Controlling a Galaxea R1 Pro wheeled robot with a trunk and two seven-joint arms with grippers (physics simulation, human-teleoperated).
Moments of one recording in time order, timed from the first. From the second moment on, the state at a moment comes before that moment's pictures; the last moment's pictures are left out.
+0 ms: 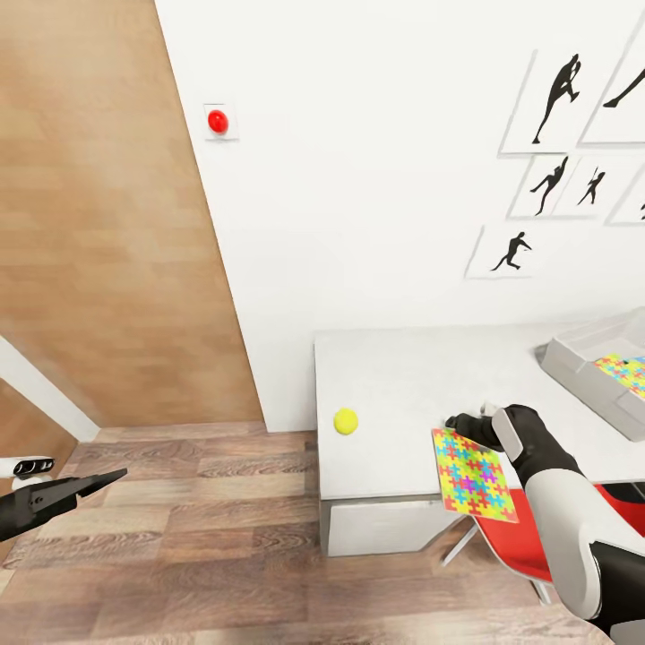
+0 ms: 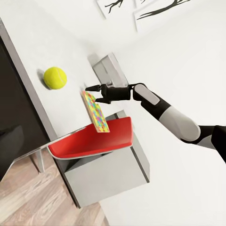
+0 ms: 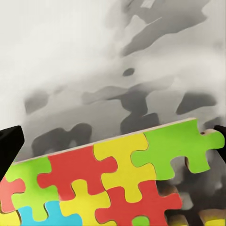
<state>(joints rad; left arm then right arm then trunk) -0.34 0.70 0.05 -0.96 0.78 0.63 -1.57 -0.94 -0.16 -0.28 -0.58 -0.20 0.74 -0.06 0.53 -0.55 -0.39</state>
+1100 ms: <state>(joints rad) -0.34 0.70 0.05 -0.96 0.78 0.63 -1.57 -0.90 -0.15 -0.30 -1.05 -0.23 0.97 -0.06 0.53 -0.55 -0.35</state>
